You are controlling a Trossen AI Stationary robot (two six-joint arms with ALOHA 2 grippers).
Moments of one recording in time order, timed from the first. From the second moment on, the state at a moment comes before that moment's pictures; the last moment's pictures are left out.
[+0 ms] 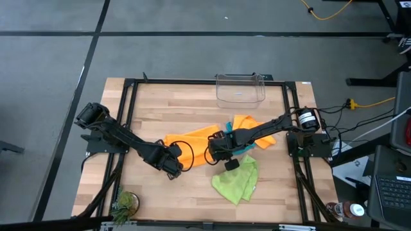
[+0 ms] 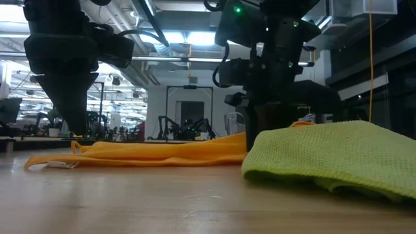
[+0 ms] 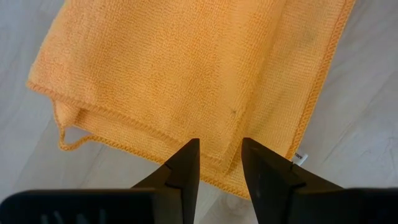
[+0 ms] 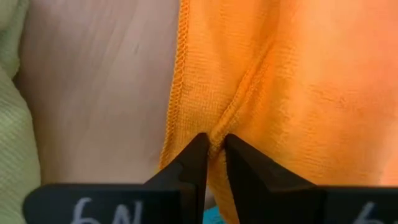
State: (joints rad) left arm -0.45 1.64 1.00 -0.82 -0.27 -1.04; right arm 0.16 1.95 1.24 -0.57 0.05 -0.27
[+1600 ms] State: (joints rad) left arm -0.48 1.64 0.95 -0.73 -0.25 -0.88; right arm 0.16 1.95 1.24 -0.56 0.03 -0.27
